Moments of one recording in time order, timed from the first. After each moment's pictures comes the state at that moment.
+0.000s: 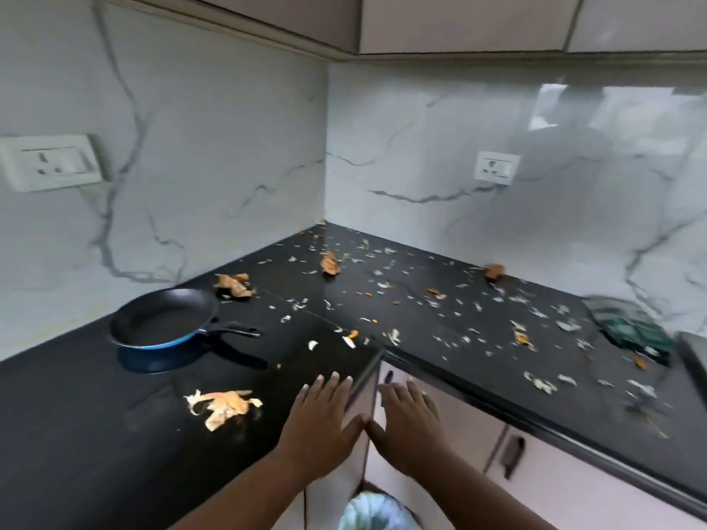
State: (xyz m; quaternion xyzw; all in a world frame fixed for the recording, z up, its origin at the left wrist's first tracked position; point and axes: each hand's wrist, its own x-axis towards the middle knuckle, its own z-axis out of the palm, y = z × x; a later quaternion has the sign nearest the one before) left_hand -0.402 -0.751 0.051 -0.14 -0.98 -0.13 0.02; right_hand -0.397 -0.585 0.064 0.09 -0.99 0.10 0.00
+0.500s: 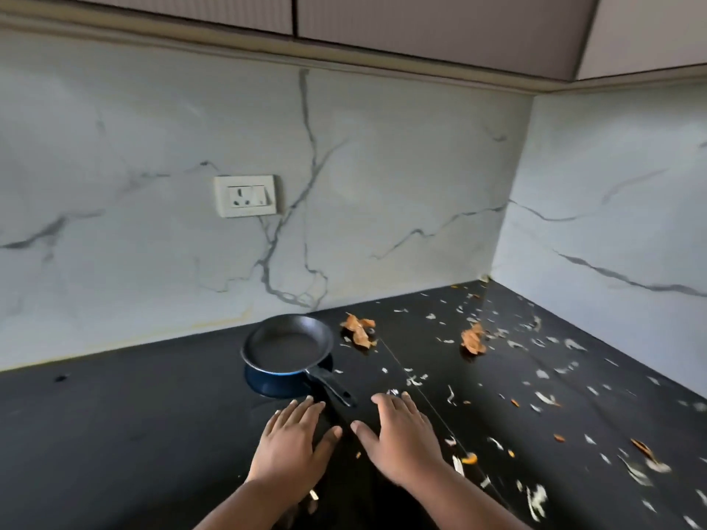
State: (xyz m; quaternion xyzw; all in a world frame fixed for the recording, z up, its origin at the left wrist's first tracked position) left_hand -0.470 -0.850 0.074 0.24 -0.95 -0.14 0.10; right_hand -0.581 -0.706 0.089 0.35 -0.92 0.18 -0.05
